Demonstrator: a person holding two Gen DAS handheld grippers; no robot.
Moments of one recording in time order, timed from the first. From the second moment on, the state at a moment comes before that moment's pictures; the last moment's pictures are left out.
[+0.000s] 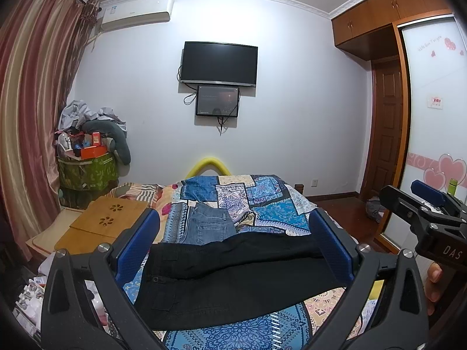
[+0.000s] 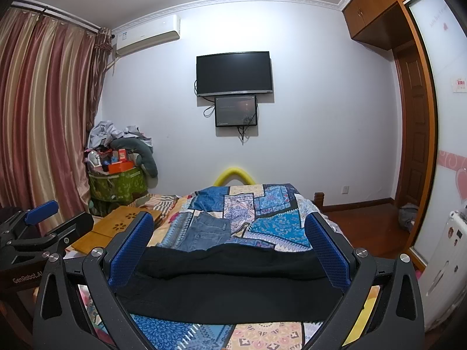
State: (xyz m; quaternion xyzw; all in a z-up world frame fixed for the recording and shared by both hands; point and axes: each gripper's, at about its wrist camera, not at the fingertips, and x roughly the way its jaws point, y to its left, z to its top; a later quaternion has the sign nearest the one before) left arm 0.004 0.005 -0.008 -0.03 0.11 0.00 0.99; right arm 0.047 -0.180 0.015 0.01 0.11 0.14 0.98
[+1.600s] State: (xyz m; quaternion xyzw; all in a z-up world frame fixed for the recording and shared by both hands) left arm 0.008 0.009 -0.009 -0.04 0.11 0.01 0.99; right arm 0.045 -0.185 0.015 0.00 0.11 0.14 0.98
